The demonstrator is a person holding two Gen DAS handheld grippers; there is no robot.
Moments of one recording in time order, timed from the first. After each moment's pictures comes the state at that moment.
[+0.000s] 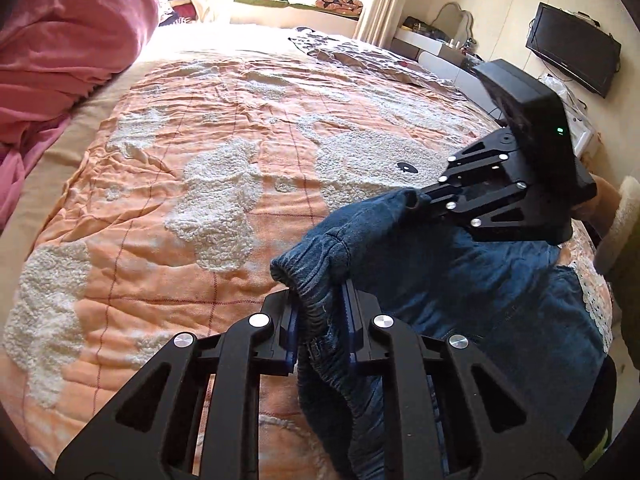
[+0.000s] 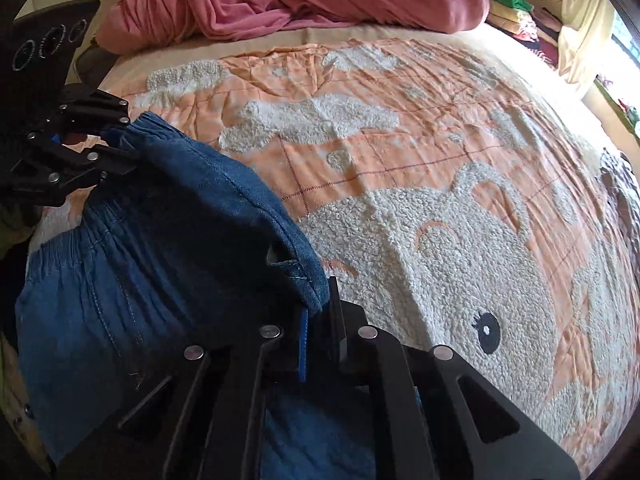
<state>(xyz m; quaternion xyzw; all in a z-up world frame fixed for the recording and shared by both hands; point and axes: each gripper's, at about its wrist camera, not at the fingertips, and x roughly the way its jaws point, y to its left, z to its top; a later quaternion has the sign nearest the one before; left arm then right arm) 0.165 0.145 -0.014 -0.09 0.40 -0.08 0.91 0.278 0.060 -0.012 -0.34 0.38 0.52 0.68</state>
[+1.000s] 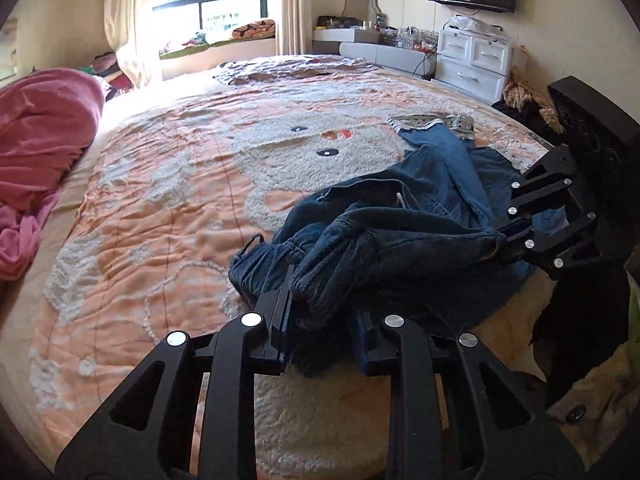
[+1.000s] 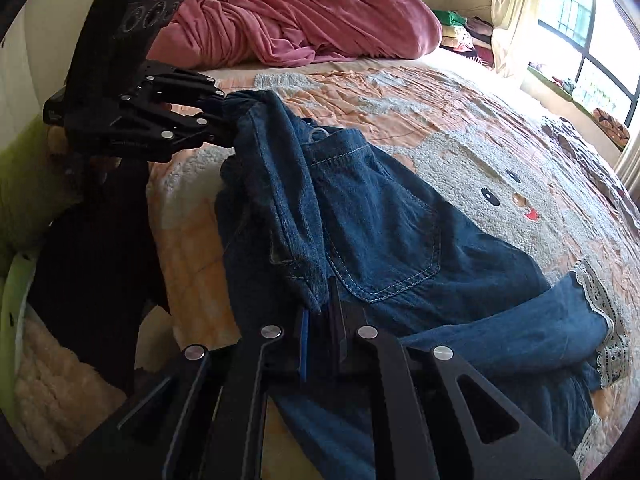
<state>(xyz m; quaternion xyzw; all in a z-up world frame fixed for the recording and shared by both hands) 0.002 0.080 -0.008 0.06 0.36 -0.16 0.92 0.018 -0.044 -0.012 -0.26 0.34 0.47 0.77</state>
